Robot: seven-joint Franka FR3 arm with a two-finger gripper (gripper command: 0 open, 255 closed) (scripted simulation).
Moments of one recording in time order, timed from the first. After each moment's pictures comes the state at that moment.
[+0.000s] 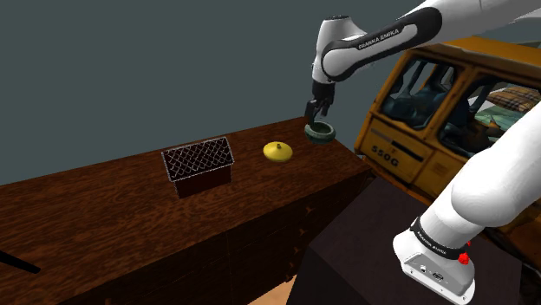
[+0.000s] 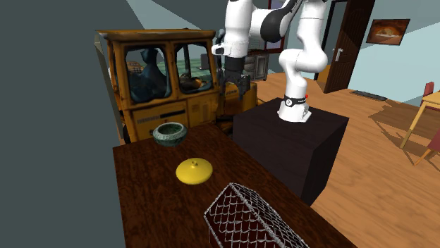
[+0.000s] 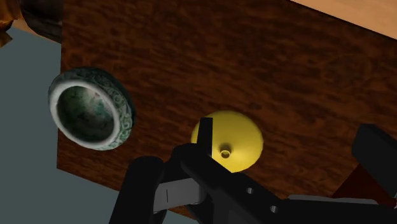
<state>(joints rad) -0.04 -0.11 0.00 -2.27 -0.10 2.16 -0.06</state>
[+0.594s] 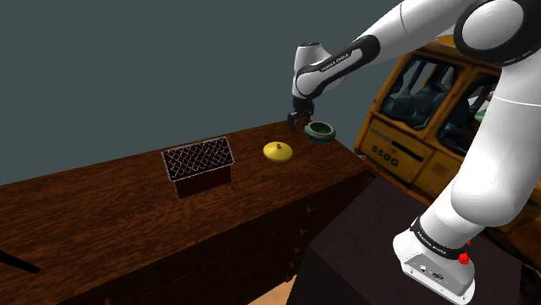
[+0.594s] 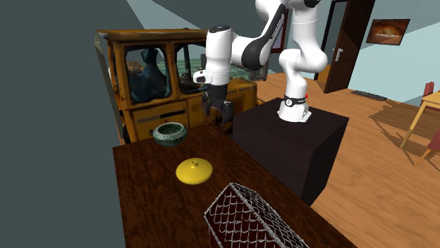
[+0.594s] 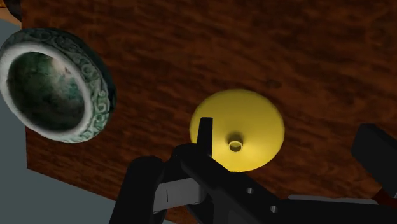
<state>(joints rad) -0.04 0.24 -0.01 -2.07 -0.11 2.29 -0.05</state>
